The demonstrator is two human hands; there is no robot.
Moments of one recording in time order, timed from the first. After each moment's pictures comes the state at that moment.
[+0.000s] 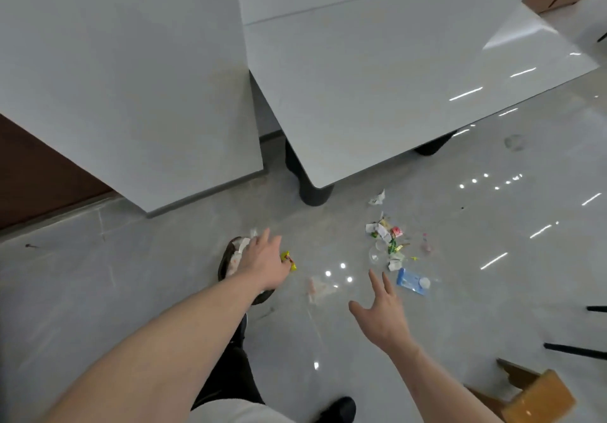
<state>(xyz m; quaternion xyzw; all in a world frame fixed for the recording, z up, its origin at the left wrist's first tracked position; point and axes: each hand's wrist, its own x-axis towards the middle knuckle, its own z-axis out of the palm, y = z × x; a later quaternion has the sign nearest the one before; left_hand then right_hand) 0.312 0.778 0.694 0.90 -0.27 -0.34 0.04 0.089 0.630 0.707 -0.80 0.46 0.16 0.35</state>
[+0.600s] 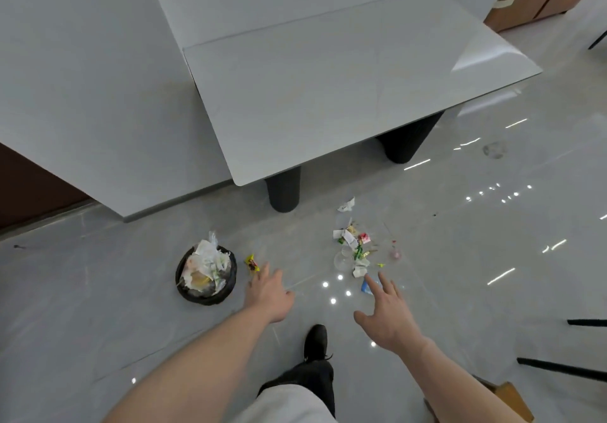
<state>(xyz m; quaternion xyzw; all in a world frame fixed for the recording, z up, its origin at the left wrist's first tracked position) 0.099 0.610 0.689 0.91 -0.19 -0.37 0.03 -0.072 0.423 0.740 -0.86 0.34 0.24 0.30</state>
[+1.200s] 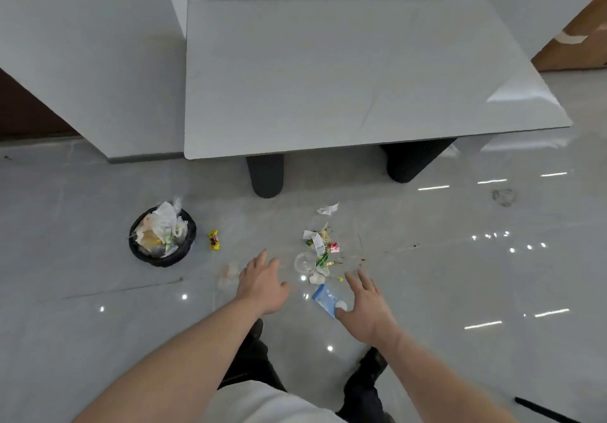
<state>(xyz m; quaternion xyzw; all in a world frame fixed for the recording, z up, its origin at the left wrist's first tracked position) 0.030 0.408 0.677 0.92 -0.10 -0.36 0.09 -0.076 0.201 0.724 -0.90 0.18 0.31 0.25</state>
